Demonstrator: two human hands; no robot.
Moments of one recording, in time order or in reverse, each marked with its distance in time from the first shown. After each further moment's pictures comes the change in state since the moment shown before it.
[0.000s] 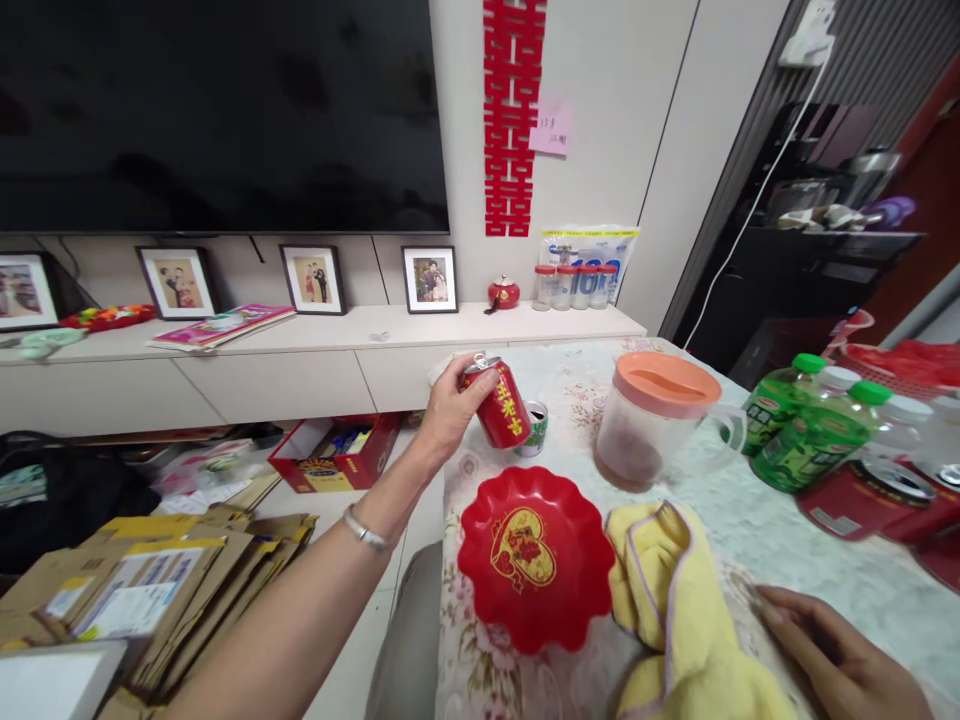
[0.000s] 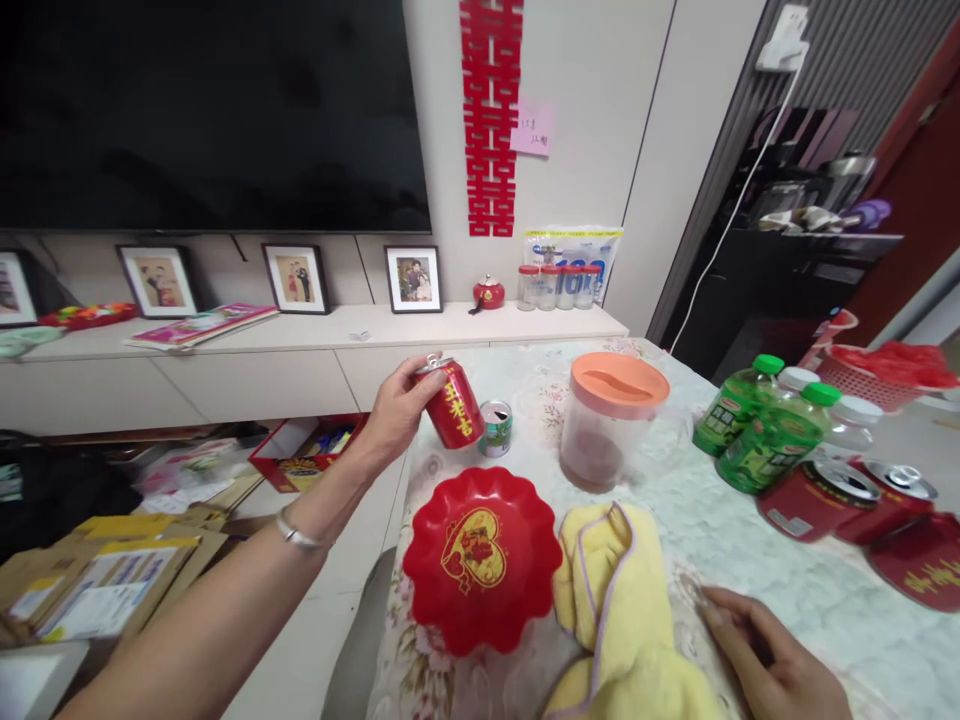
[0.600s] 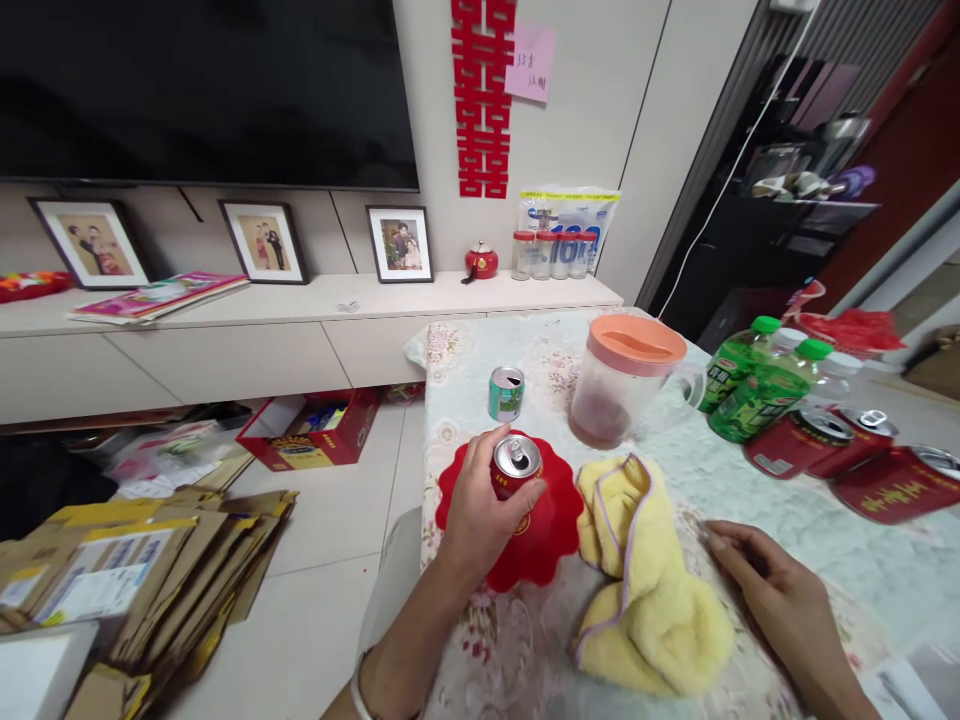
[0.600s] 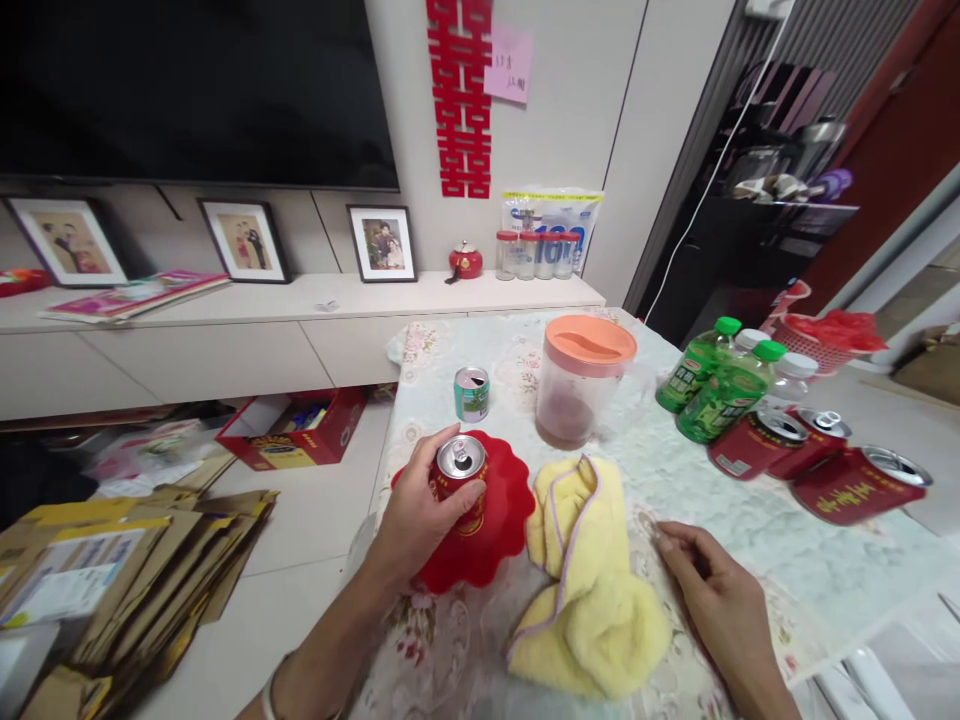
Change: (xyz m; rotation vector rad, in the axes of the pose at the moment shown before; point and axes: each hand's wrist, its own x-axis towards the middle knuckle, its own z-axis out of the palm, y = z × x) left_hand -0.152 0.004 0.047 0.265 -0.158 -0.161; right_hand -0.012 -0.023 -0.002 0.057 0.014 0.040
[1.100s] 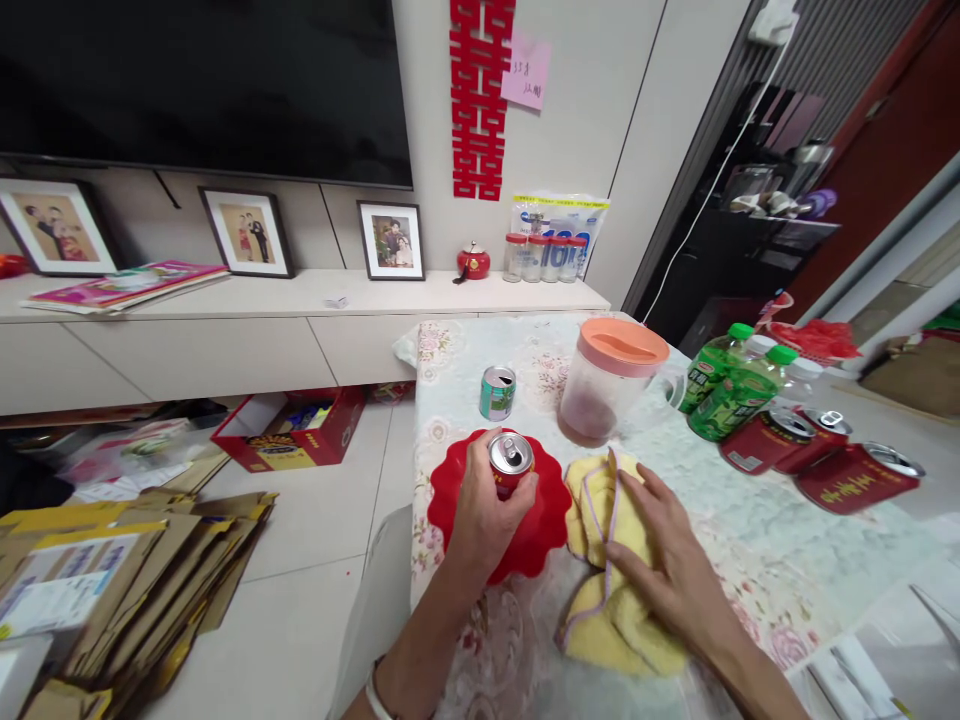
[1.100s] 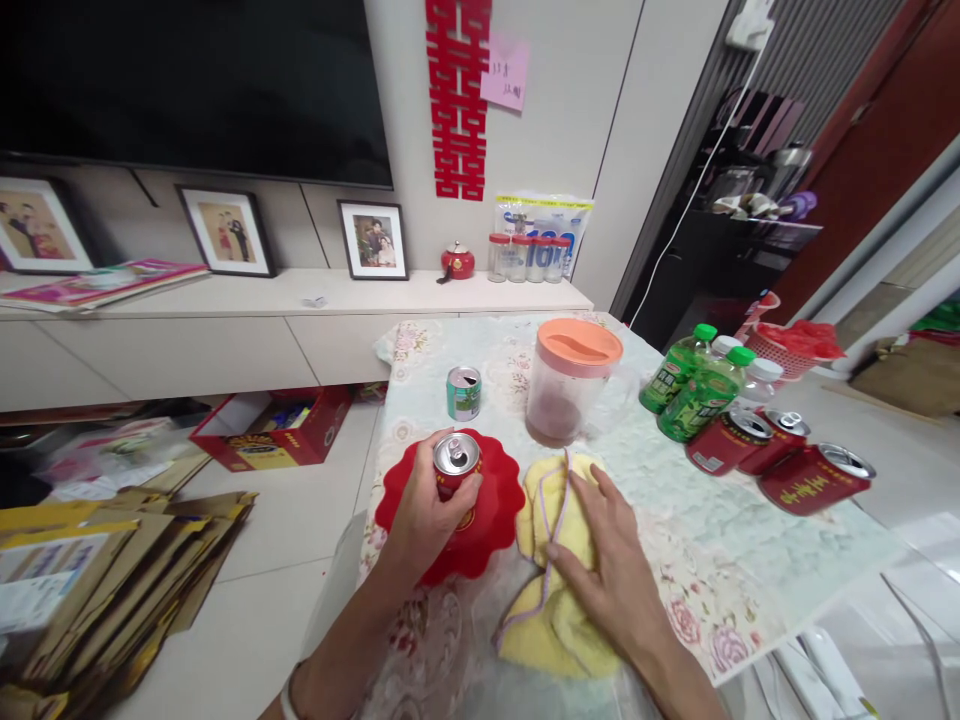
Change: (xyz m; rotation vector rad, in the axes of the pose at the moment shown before) left_hand -0.005 -0.008 0.019 -0.076 0.073 -0.051; right_hand -0.030 -0.059 0.044 -0.161 -0.095 -0.639
